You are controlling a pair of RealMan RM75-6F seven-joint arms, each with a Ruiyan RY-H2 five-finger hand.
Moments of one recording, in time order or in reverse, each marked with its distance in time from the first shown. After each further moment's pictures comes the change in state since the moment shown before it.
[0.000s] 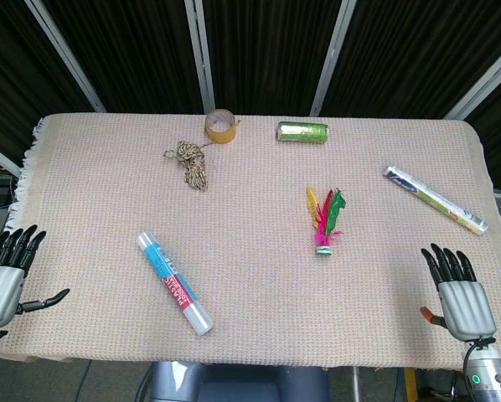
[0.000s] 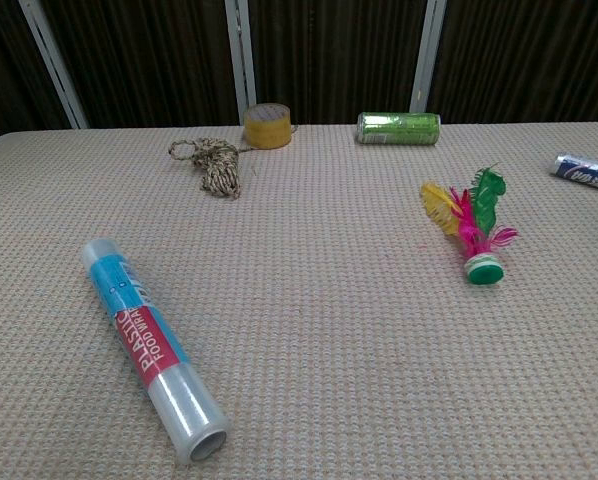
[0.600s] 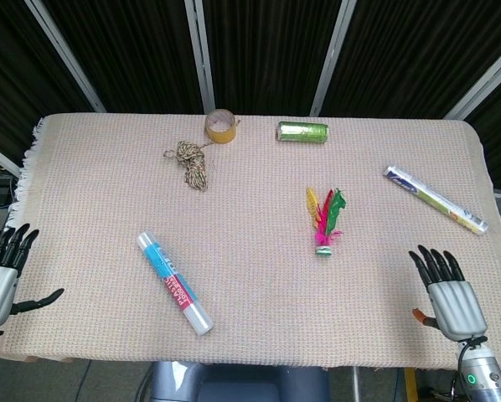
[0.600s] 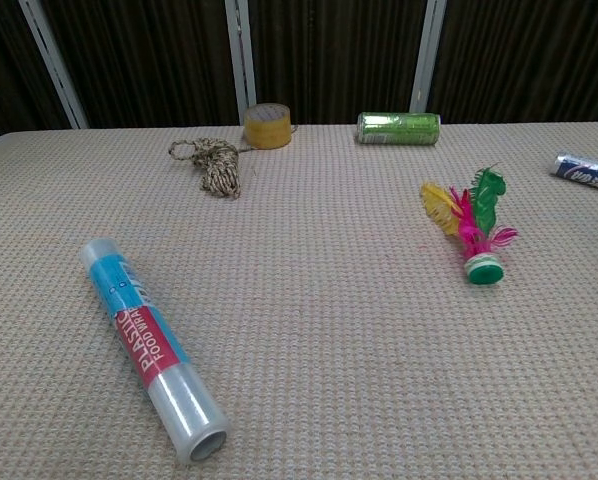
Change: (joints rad) left arm 0.013 0.018 -0.009 -0.025 -0.003 0.037 -0.002; right arm 0.031 0.008 -0.024 0.011 -0.072 -0.040 0.030
